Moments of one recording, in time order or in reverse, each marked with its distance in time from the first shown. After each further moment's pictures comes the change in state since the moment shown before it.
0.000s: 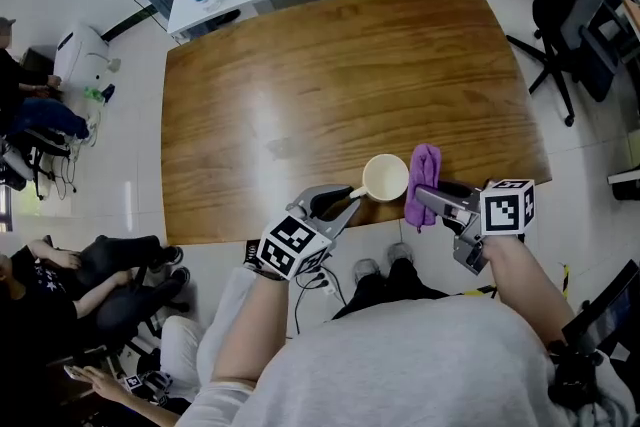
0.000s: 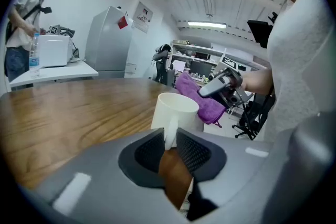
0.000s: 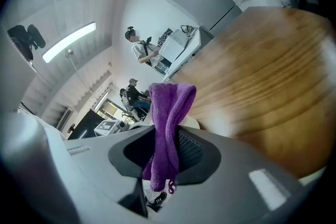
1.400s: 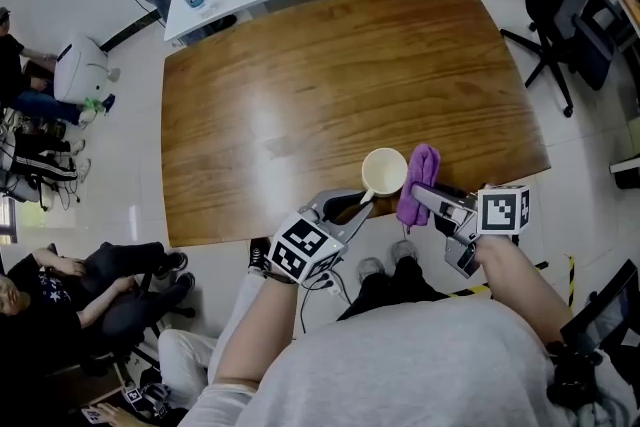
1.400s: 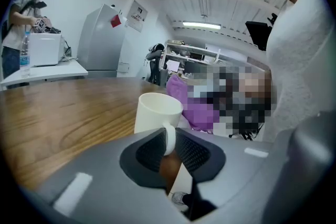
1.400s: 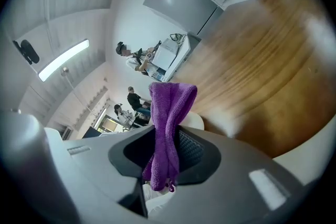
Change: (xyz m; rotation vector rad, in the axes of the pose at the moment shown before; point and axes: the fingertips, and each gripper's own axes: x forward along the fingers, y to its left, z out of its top) left arm 0.013 -0.035 0.005 0.017 0.001 -0.062; right arm -0.007 0.003 -0.008 0.126 -0.114 0.000
